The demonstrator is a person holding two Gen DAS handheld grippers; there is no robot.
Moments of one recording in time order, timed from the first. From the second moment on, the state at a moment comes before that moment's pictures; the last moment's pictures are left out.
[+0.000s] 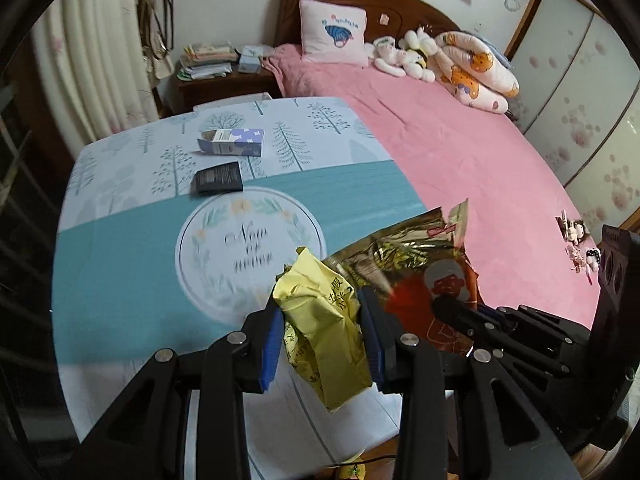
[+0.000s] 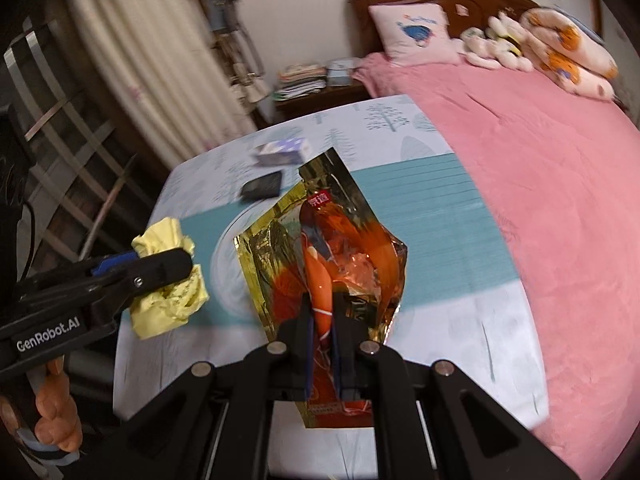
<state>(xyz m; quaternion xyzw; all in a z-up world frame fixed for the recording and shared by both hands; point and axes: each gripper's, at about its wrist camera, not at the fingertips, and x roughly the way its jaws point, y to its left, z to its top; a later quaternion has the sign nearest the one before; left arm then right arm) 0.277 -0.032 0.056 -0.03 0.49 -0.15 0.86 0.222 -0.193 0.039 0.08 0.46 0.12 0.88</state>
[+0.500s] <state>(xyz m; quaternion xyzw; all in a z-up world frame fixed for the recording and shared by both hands) 0.079 -0.090 0.026 0.00 0.52 -0.11 0.84 0.061 -0.246 0.002 0.07 0.51 0.17 0.84</state>
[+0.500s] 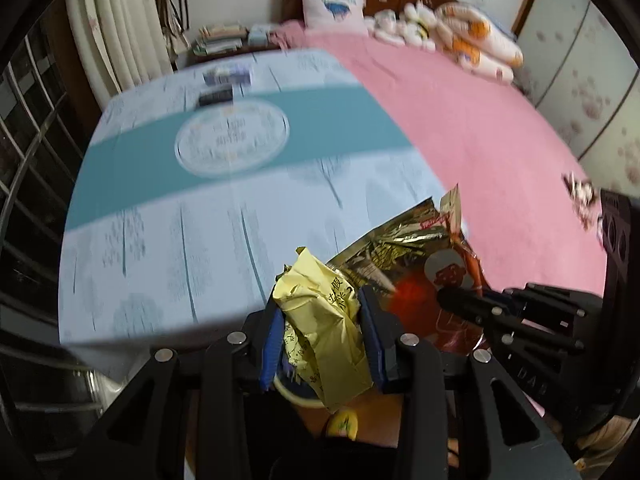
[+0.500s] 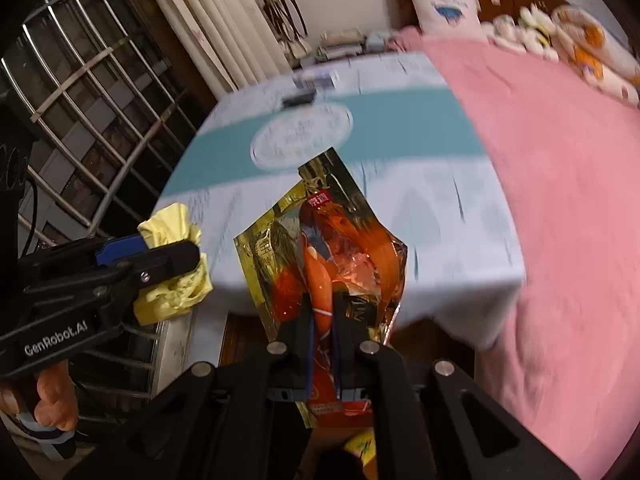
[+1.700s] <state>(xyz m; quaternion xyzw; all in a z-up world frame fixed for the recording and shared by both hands) 0.057 -0.099 -0.393 0.01 0.65 -0.12 0.75 0.053 -0.235 -0.451 0.18 0.71 0.07 0.68</state>
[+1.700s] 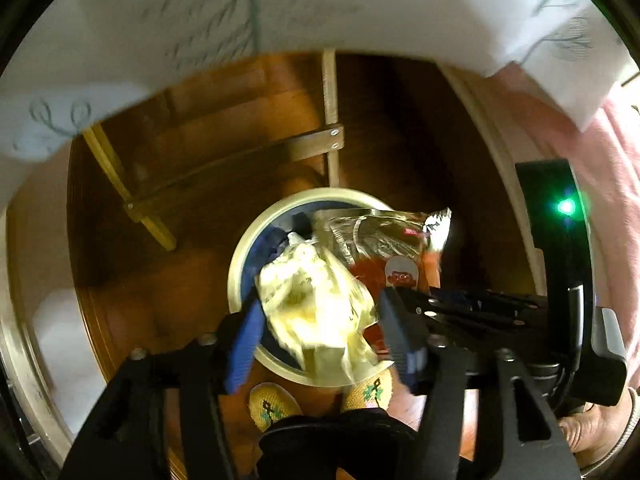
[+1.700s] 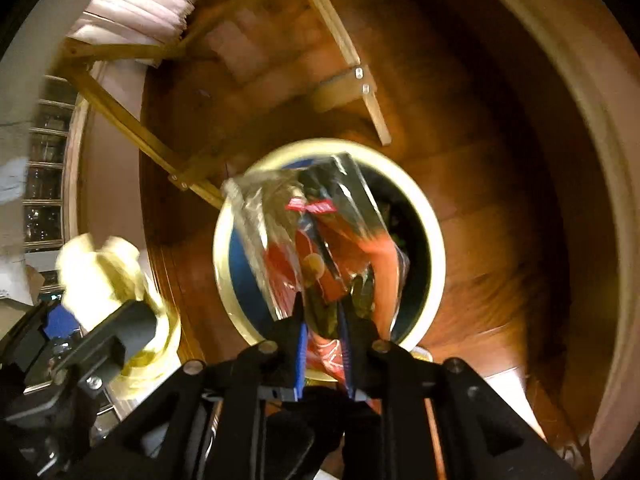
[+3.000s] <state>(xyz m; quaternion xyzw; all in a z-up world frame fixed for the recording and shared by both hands) 0.030 -0.054 -0.026 0.01 0.53 -0.07 0.84 0.034 -0.249 -0.098 0.11 0.62 0.11 0.77</state>
